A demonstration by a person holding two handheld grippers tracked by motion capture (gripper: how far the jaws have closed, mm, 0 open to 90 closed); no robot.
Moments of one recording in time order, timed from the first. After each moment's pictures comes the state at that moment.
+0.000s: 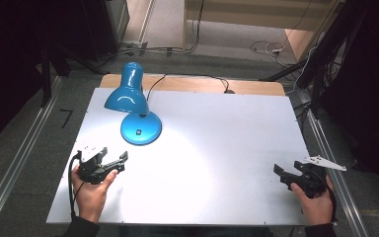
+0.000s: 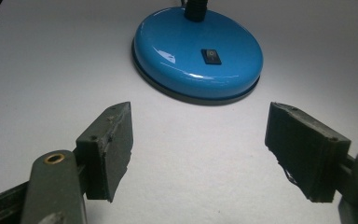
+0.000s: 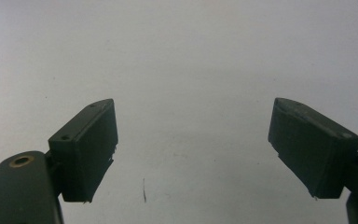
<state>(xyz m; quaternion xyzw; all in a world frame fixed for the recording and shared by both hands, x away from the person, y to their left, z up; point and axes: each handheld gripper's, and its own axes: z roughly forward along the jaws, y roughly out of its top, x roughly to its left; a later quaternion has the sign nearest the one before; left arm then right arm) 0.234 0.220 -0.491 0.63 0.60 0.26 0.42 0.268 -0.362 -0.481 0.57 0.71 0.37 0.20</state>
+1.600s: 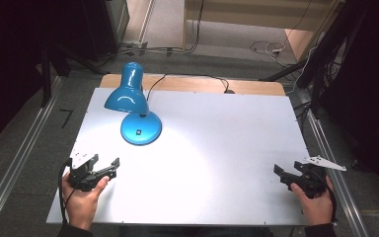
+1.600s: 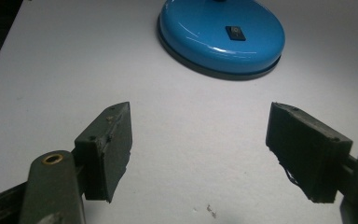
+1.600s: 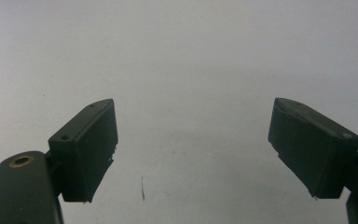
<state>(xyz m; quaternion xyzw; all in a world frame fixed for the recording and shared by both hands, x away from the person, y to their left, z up) 0.216 0.238 -0.495 0.63 0.61 0.26 0.40 0.267 -0.363 -0.482 0.57 0.71 0.36 0.20</state>
